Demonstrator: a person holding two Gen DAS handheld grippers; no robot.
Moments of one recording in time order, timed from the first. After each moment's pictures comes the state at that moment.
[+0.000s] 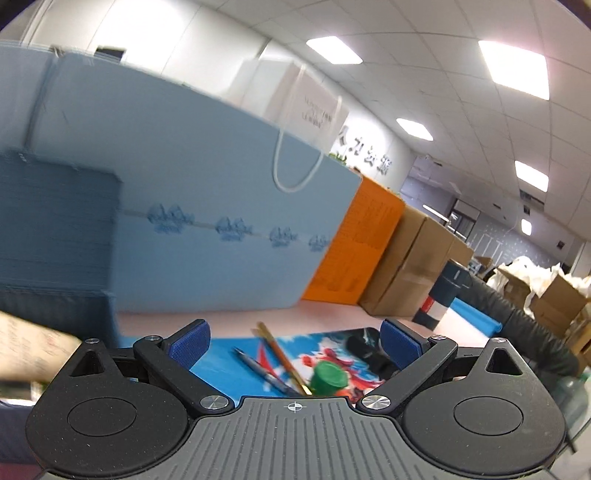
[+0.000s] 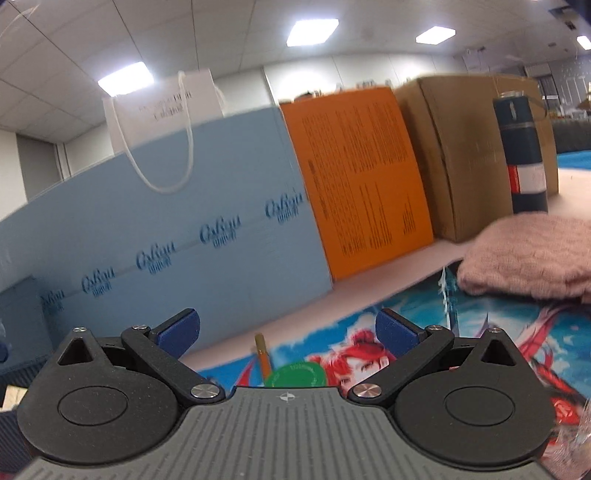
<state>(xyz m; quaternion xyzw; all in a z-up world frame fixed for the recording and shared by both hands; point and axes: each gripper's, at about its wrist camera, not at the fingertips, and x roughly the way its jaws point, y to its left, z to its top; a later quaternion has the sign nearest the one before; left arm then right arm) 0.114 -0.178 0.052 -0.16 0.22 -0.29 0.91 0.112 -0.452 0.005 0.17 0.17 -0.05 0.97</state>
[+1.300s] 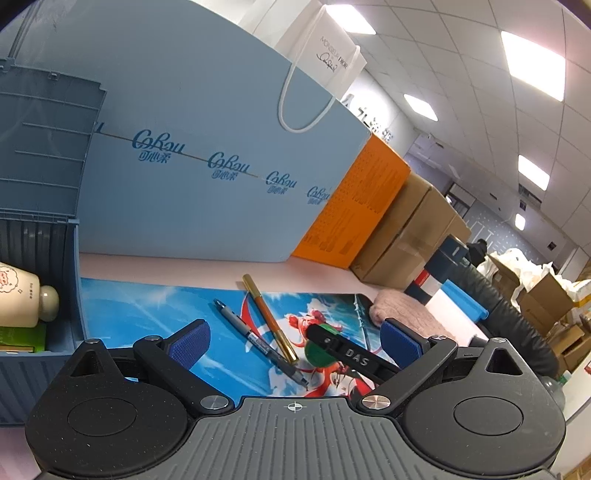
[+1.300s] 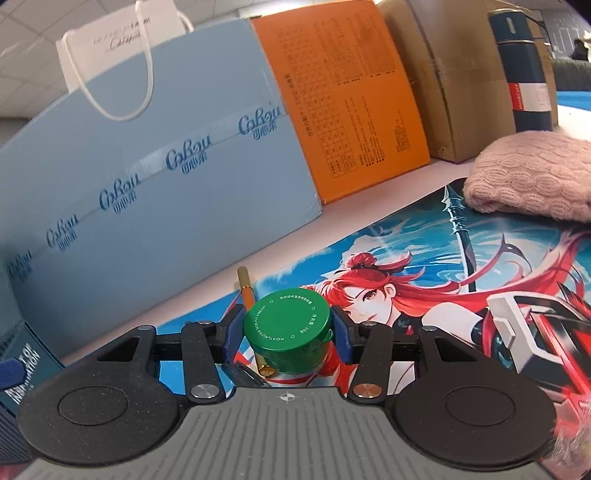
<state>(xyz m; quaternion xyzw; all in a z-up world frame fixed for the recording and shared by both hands) 0.133 -0.191 0.023 -0.19 0.28 -0.31 0.89 0.132 -0.451 -0.024 0.21 0.24 -0.06 0.95</state>
